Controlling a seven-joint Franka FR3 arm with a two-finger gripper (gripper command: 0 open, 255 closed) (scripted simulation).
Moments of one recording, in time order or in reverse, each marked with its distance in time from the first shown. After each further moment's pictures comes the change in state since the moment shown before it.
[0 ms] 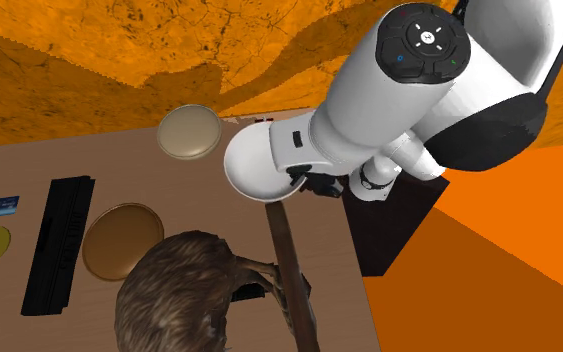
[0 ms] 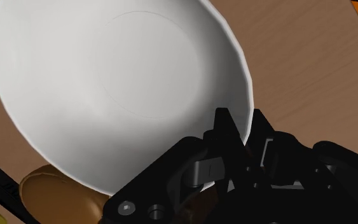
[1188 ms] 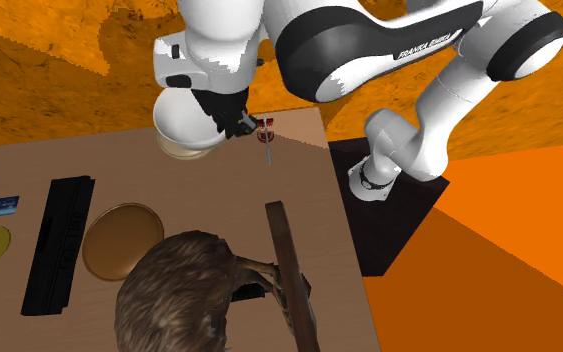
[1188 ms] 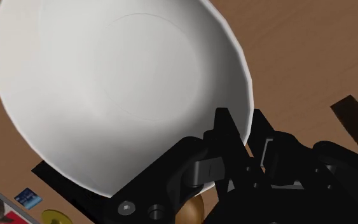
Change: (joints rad) arm -0.055 0.281 -0.287 0.326 -0.041 0.025 -0.340
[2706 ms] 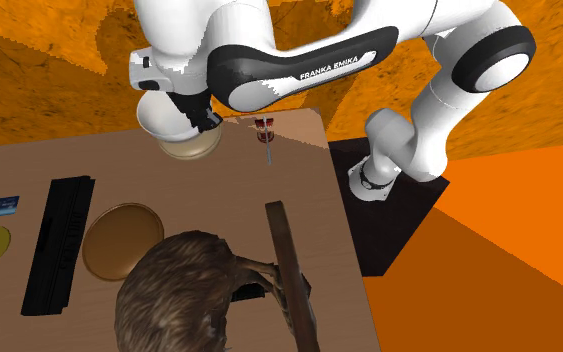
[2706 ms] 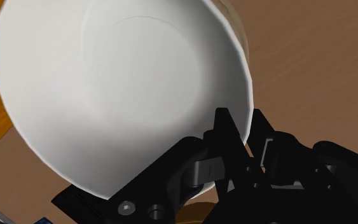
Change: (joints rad) arm -0.041 0.182 -0.165 -0.008 0.061 0.212 -0.180
